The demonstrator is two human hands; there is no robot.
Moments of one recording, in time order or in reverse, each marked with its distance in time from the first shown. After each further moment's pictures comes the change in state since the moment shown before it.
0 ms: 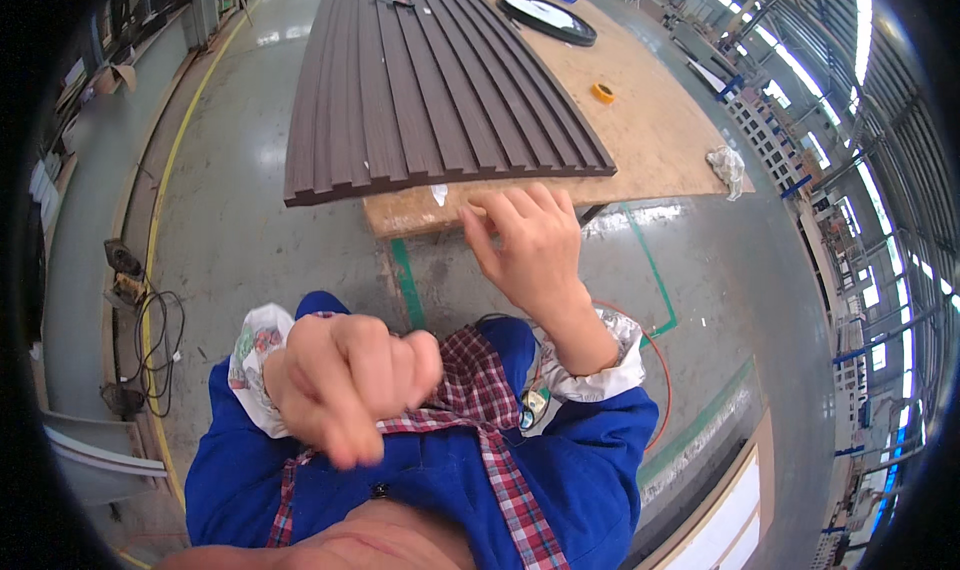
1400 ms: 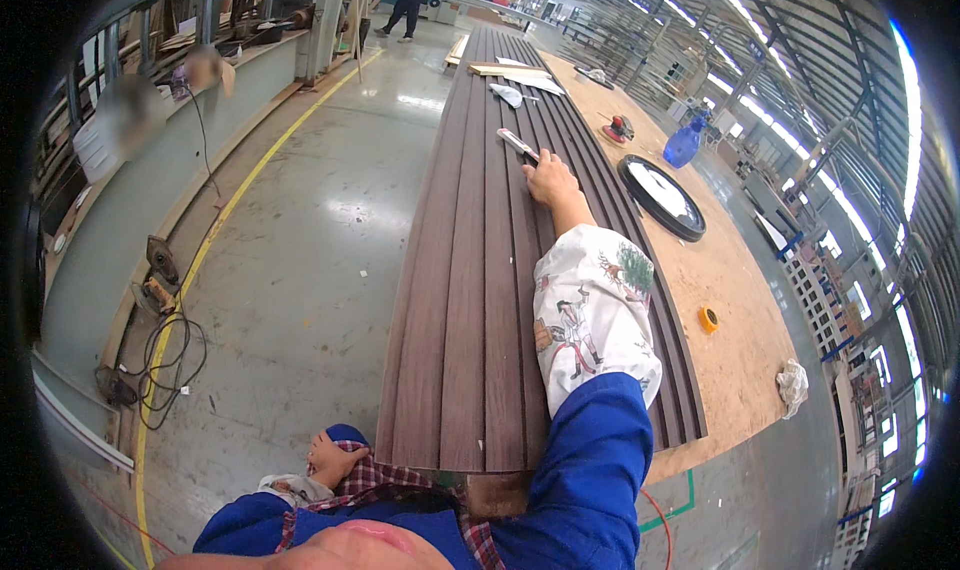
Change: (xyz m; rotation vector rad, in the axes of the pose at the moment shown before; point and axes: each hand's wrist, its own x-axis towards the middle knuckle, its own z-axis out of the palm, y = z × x) left_hand -0.371 -0.071 -0.218 1.635 1.417 -1.740; right_hand 0.295 0.195 0.345 -0.042 -0.483 0.227
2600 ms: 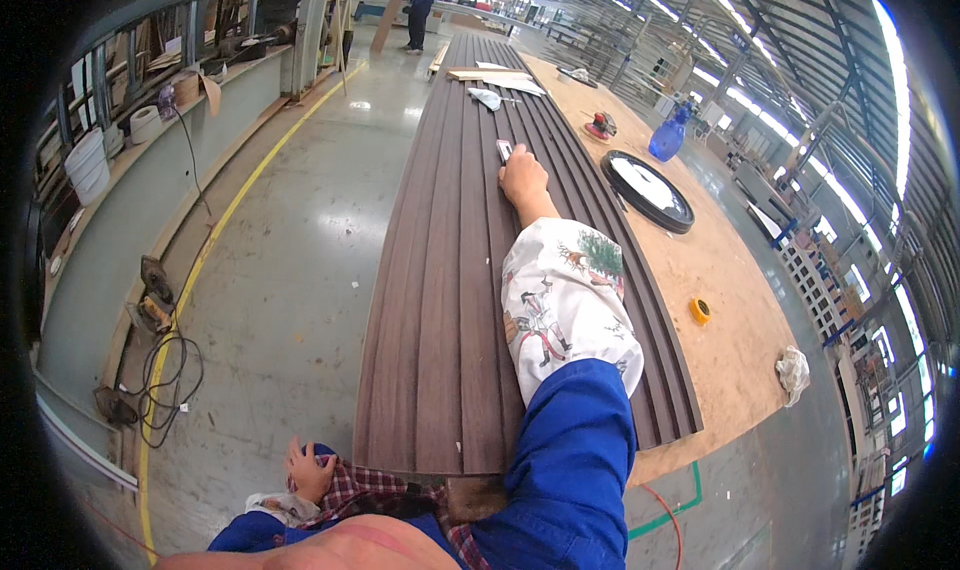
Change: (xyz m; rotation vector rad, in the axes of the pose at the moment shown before) left_hand -0.003 -0.035 -0.011 -0.008 0.310 0.315; right_hand 0.006 -0.013 0.000 -0.011 0.208 0.045
